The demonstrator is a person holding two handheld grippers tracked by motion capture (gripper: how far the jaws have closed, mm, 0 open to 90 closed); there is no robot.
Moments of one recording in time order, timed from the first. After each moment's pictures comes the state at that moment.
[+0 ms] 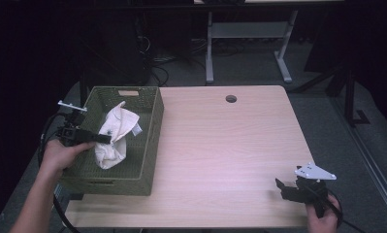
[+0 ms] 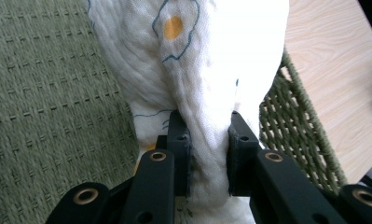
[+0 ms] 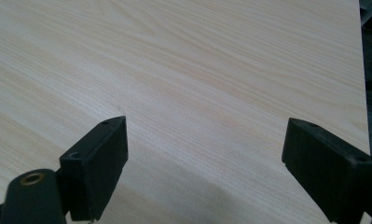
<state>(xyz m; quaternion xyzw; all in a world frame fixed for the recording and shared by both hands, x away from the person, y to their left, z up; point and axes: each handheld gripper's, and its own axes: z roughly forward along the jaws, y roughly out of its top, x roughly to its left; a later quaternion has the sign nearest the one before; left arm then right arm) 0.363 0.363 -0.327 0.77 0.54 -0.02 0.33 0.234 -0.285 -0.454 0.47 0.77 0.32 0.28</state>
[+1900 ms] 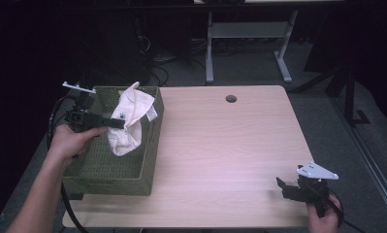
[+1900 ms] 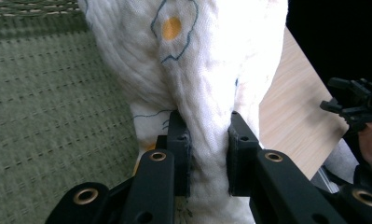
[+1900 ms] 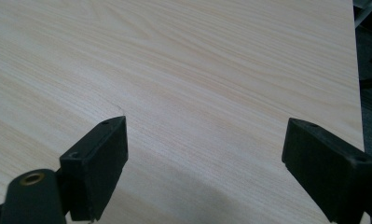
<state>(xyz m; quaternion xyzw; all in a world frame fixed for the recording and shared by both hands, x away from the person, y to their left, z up) 0.368 0.312 -0.275 0.77 0.49 -0.03 0.39 0.234 -0.288 -0.452 0.48 0.77 0.33 0.28</state>
